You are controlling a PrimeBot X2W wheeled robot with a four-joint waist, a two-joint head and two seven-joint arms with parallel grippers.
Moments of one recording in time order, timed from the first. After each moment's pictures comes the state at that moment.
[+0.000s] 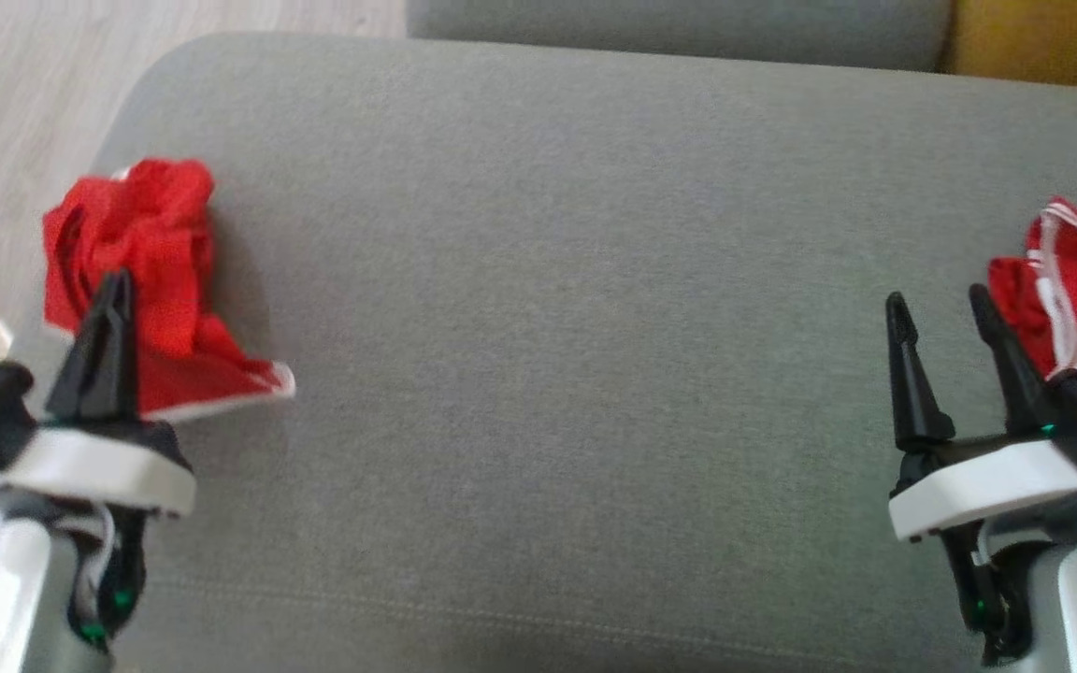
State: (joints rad) left arm -0.18 0.39 -0.19 0.15 -0.43 0.02 -0.25; right arm -0.03 -0.05 -0.02 -0.11 0.13 0.13 0.10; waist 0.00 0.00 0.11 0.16
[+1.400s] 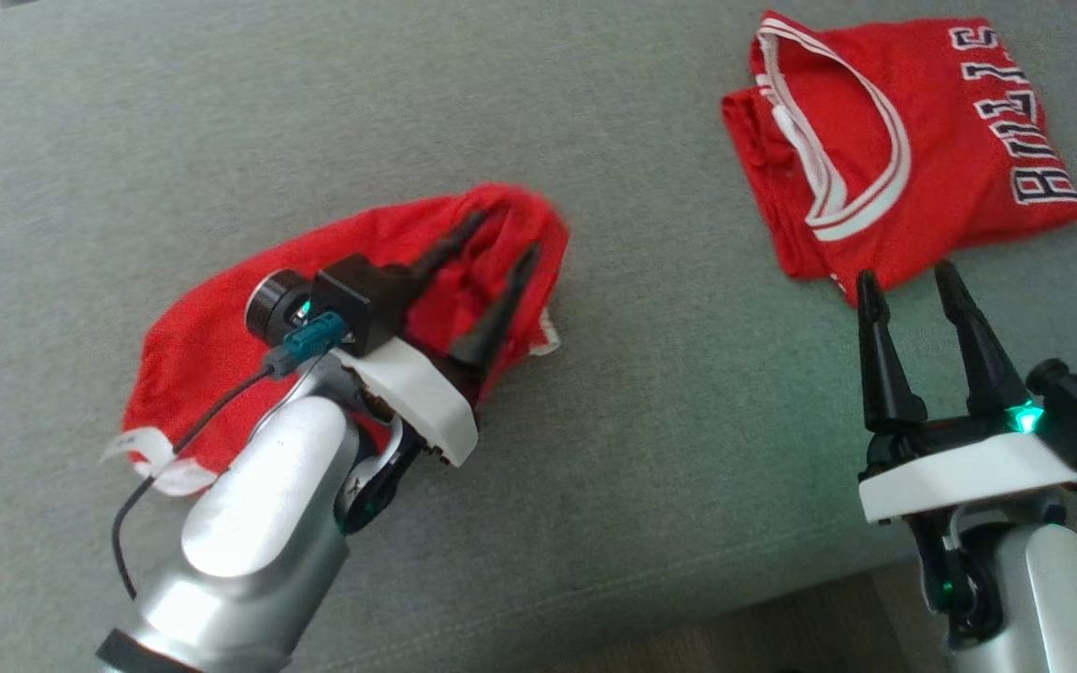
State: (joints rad) left arm -0.54 0.17 -0.65 0.36 -0.39 -0.12 -0.18; right arm -0.08 -0.05 0.04 -0.05 0.24 0.13 -0.01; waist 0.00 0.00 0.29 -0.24
